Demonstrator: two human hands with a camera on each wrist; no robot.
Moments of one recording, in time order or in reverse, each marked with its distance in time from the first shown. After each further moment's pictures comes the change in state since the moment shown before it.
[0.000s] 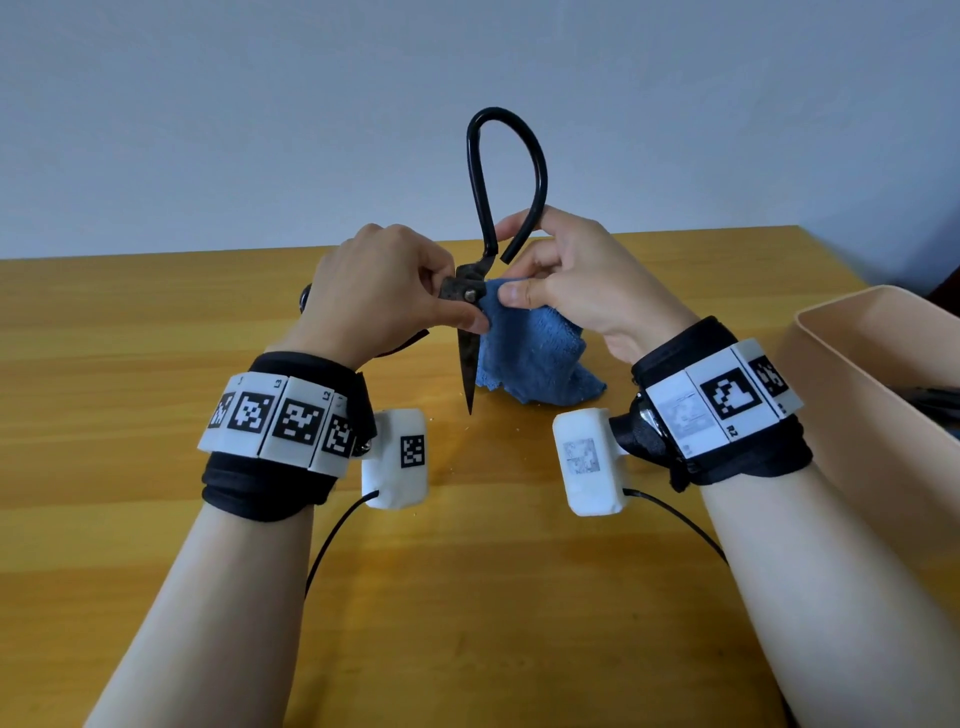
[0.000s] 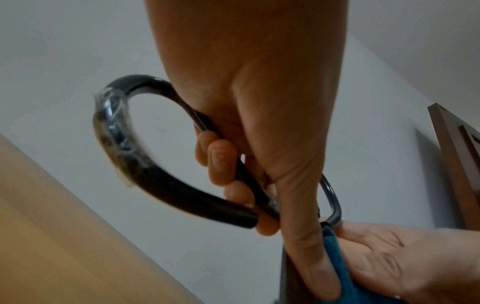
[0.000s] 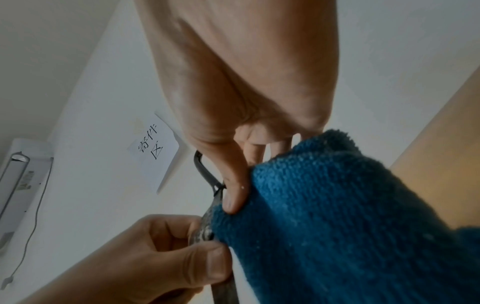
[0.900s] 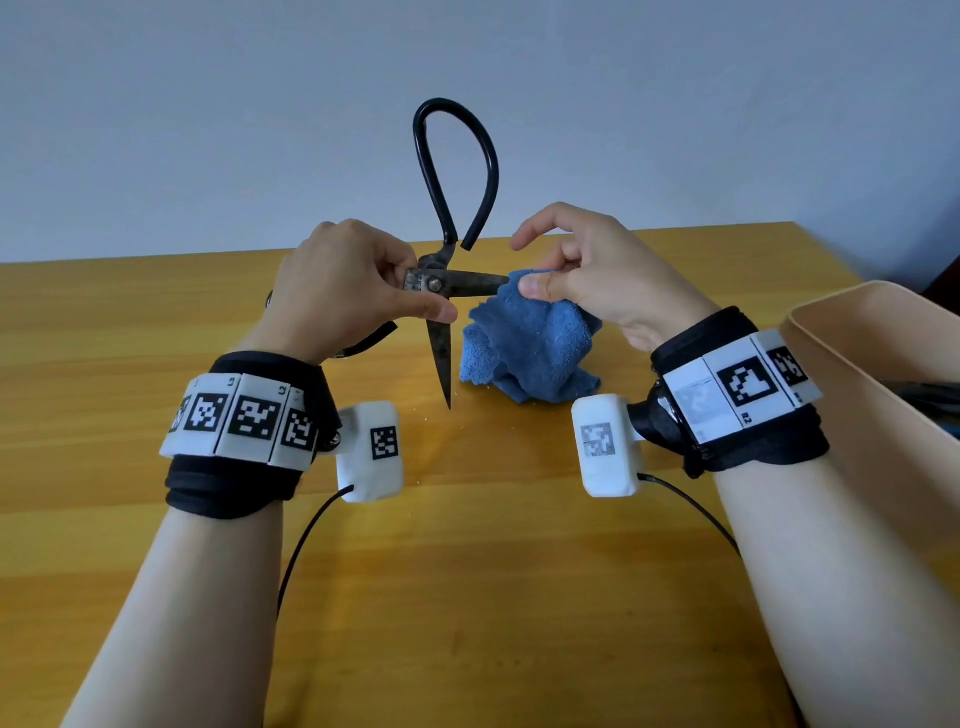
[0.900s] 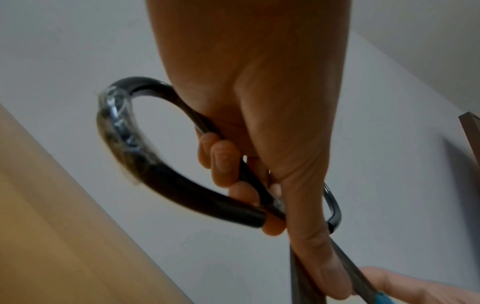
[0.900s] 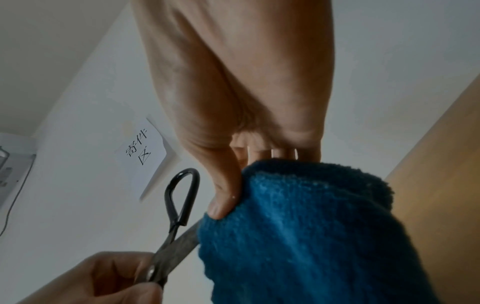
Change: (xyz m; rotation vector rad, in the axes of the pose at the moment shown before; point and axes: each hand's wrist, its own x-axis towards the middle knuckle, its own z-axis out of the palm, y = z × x) left_hand -0.002 -0.022 -0.007 -0.145 0.017 -0.034; right_hand 0.002 0.012 -0.019 -0.048 -0.007 0.042
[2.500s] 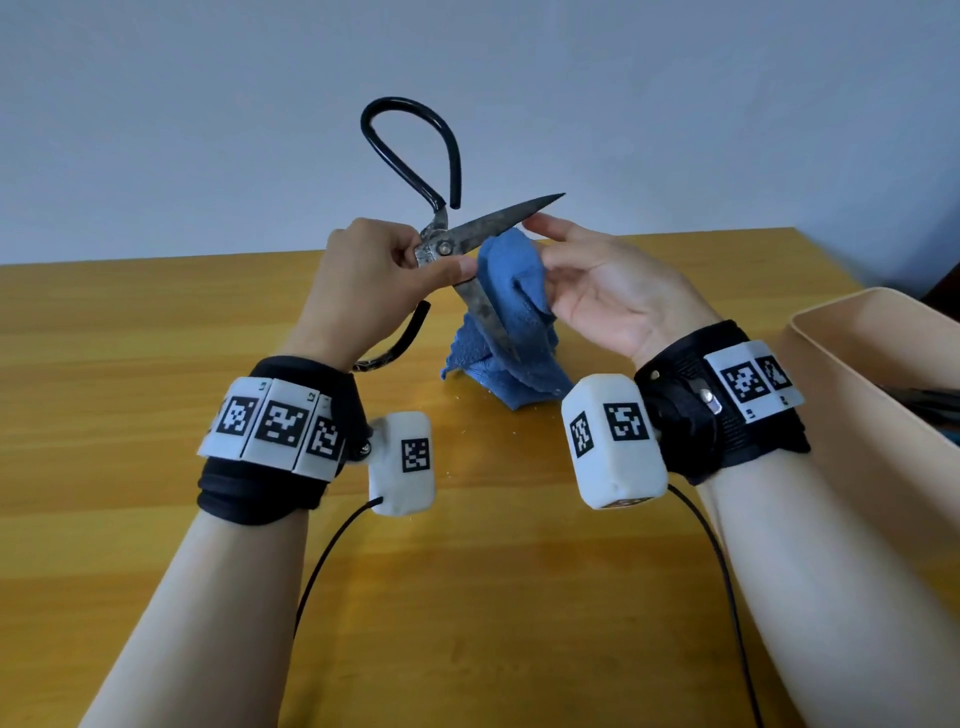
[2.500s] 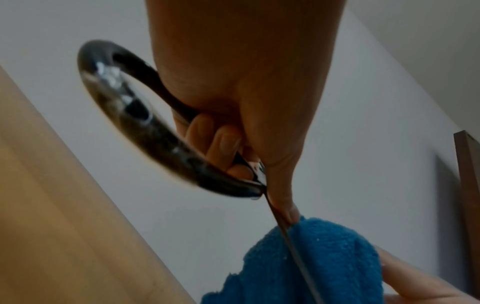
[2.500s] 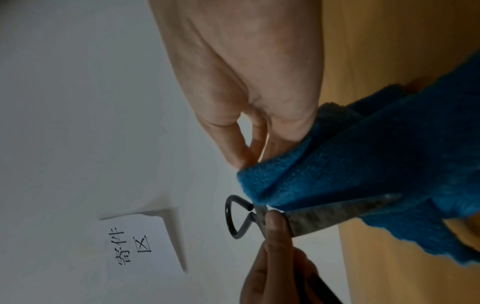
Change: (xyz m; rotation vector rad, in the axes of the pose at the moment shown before) left_hand 0.005 0.015 0.015 -0.224 0.093 -0.092; right_hand 0.009 -0.002 0.010 1.084 -0.089 0.197
